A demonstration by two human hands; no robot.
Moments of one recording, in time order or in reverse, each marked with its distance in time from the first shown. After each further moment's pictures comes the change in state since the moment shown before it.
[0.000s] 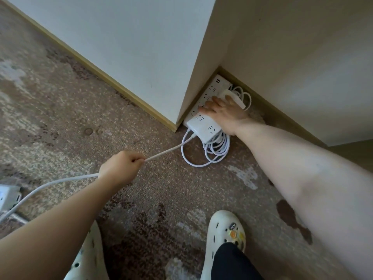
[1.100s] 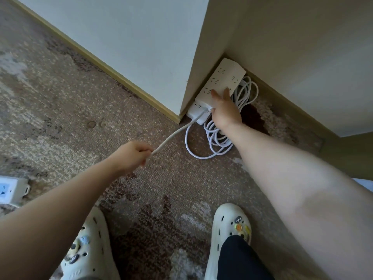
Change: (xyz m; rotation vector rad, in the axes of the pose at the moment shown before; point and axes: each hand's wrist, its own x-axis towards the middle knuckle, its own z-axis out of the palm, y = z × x) left_hand 0.002 0.015 -0.013 -0.198 -0.236 0.032; right_hand 0.016 -0.041 0.015 0.766 0.169 0.571
